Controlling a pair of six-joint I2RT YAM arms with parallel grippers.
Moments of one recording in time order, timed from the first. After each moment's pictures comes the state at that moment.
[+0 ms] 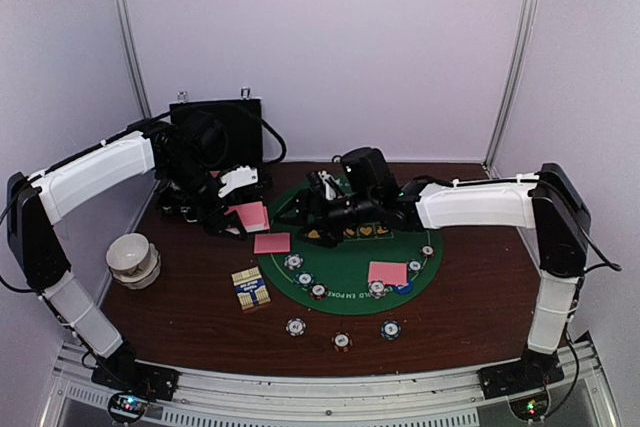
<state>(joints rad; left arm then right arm) -0.53 1.61 1.48 -1.07 0.38 0.75 0.86 1.89 1.37 0.06 -0.56 1.02</state>
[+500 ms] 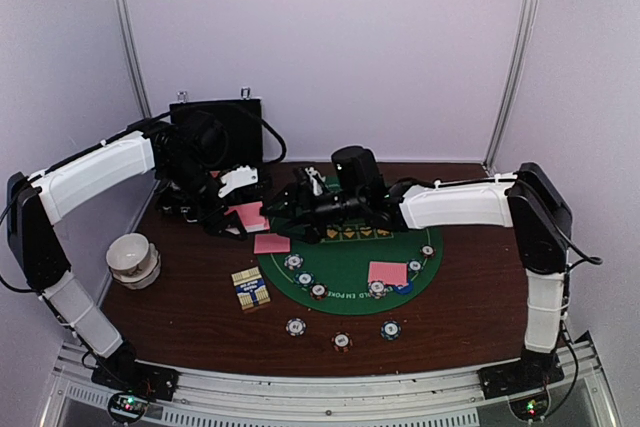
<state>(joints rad) -0.53 1.61 1.48 -1.07 0.38 0.75 0.87 2.00 1.45 0.21 -0.66 1.11</state>
